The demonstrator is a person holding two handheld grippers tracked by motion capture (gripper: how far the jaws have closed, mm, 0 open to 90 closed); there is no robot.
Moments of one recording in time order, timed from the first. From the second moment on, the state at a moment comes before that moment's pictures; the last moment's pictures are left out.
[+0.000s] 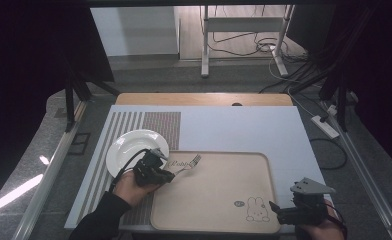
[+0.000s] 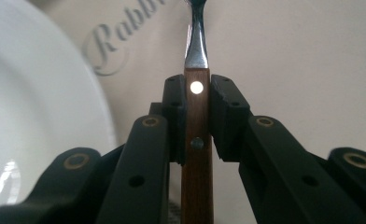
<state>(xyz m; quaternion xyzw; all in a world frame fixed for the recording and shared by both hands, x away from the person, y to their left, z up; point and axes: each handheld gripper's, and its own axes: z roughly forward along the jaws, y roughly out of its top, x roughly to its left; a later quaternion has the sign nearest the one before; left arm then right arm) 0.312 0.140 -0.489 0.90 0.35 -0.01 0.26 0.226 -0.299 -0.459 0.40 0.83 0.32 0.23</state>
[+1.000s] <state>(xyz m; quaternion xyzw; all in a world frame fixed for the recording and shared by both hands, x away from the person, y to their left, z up) 0.308 0.067 -0.495 0.93 0.28 -0.02 0.25 0.227 -0.296 -0.460 0.39 0.84 0.31 0.23</state>
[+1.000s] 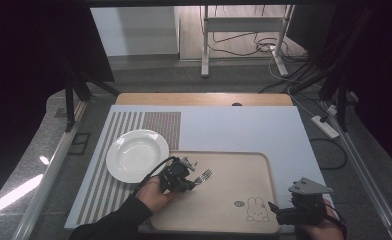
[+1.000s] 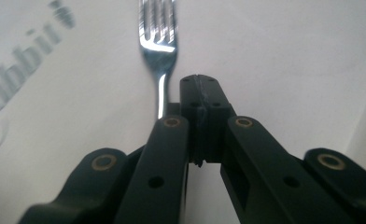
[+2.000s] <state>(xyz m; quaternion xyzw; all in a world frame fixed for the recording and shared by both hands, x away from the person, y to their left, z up) 0.342 0.086 -0.509 0.91 0.34 0.02 0.22 0.226 -0.295 -0.460 0.38 0.84 0.31 0.23</state>
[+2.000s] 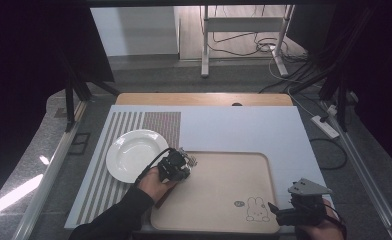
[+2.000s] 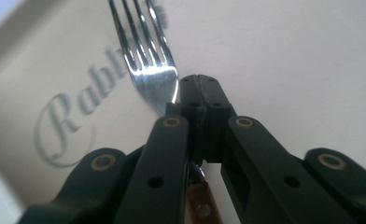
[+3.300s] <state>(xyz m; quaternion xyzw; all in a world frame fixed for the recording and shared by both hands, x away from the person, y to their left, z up) 0.351 0.128 -0.503 0.89 0.37 0.02 0.25 0.225 -0.295 -0.460 0.38 0.84 0.31 0.23</state>
